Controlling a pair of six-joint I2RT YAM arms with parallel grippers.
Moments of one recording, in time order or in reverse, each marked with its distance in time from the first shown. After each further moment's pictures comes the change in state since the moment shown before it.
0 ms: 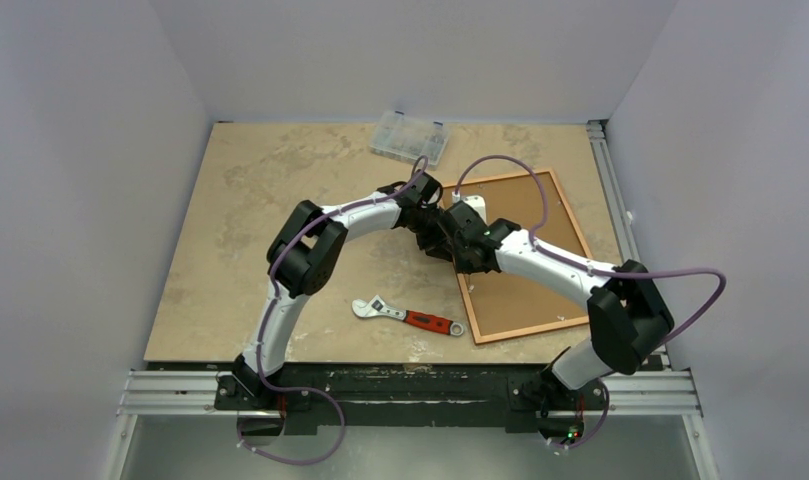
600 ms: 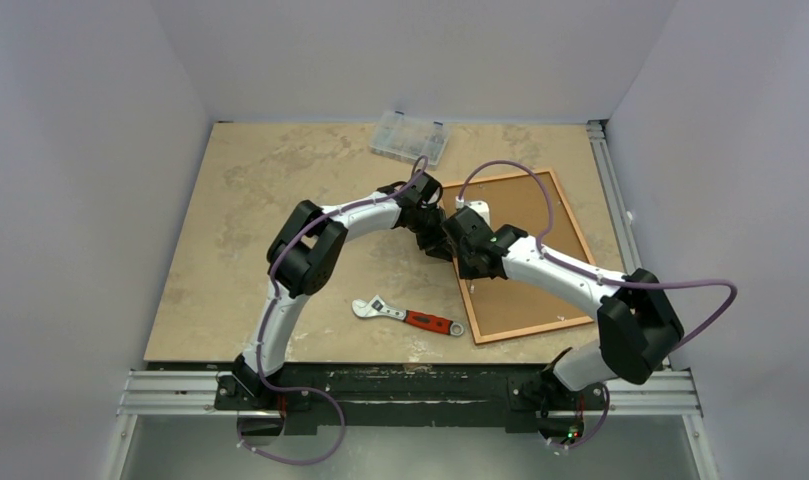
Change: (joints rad) left arm 0.000 0.000 0.000 0.000 0.001 0.000; right arm 0.000 -0.061 -0.055 0.000 -0.031 0.002
